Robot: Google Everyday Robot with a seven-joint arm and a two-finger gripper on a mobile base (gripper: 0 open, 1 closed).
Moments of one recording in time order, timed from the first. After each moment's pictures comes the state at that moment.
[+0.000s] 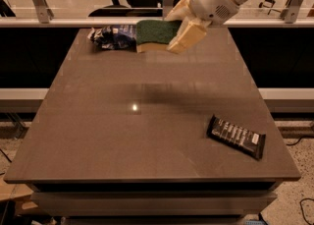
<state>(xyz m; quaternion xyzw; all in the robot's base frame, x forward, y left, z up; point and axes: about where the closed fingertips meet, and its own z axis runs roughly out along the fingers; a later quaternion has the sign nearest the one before) 0.583 -0.049 0.972 -0.70 0.61 0.14 0.34</state>
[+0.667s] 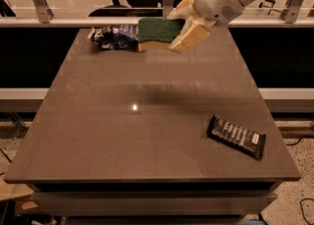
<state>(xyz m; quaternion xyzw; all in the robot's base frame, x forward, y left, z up) 0.580 -0.054 0.976 -0.70 0.60 0.15 0.36</state>
